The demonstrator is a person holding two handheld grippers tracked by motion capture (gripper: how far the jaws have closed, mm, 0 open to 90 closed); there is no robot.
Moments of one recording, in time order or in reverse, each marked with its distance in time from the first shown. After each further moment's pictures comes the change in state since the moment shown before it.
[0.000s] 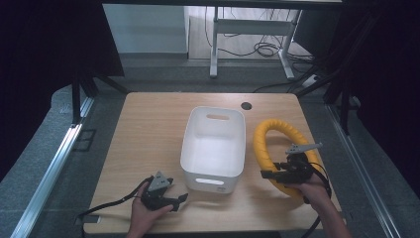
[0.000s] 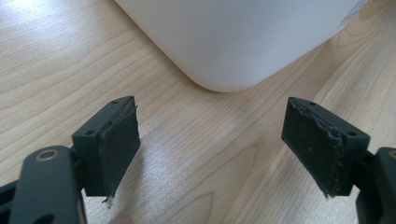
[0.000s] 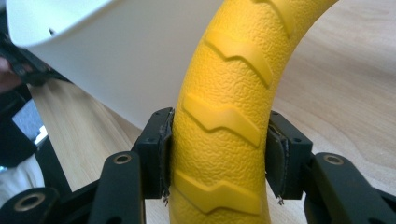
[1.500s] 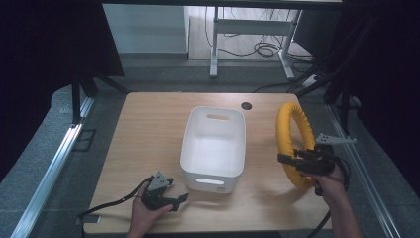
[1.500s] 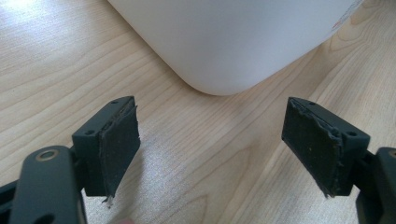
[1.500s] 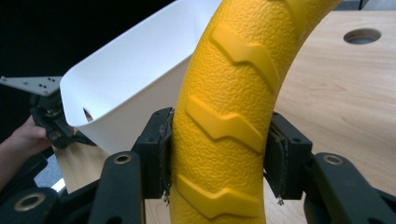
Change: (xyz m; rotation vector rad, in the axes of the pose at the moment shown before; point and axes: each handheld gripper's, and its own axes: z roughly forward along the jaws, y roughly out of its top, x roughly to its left) left arm 0.000 0.001 0.000 -0.009 -0.020 -0.008; right arm -0.022 0.008 -0.053 -0.272 0.026 0.054
